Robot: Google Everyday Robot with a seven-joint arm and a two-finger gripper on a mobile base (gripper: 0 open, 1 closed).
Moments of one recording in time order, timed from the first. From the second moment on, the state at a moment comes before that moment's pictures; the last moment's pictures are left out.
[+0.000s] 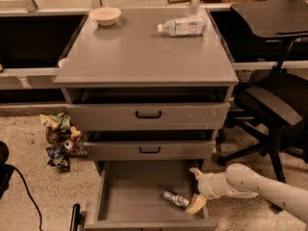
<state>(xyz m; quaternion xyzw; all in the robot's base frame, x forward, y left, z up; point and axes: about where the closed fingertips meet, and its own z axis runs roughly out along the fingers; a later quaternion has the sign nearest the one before) 0.511 -0.159 0.336 -0.58 0.73 0.20 0.30</state>
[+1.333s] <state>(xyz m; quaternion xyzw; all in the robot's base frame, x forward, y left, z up) 0.538 -0.164 0.230 -0.57 0.75 0.18 0.27</state>
